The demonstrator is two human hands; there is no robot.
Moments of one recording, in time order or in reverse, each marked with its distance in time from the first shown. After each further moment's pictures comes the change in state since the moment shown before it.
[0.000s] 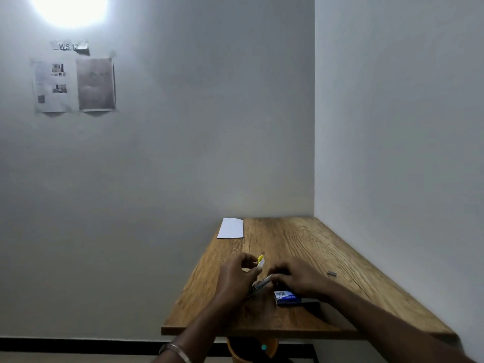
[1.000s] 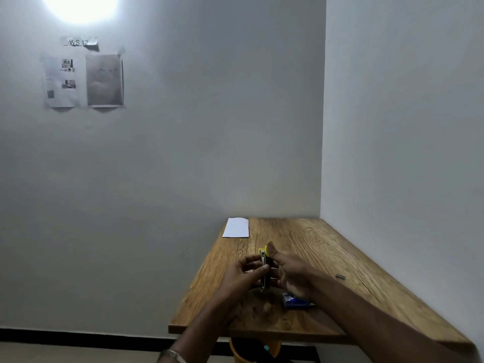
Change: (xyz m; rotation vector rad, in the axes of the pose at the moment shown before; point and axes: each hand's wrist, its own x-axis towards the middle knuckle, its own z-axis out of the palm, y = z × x) left_hand 0.000 -0.008 -0.014 -0.499 -0.233 -0.164; right_hand 0.026 -0.033 0.020 1.135 -0.032 0.277
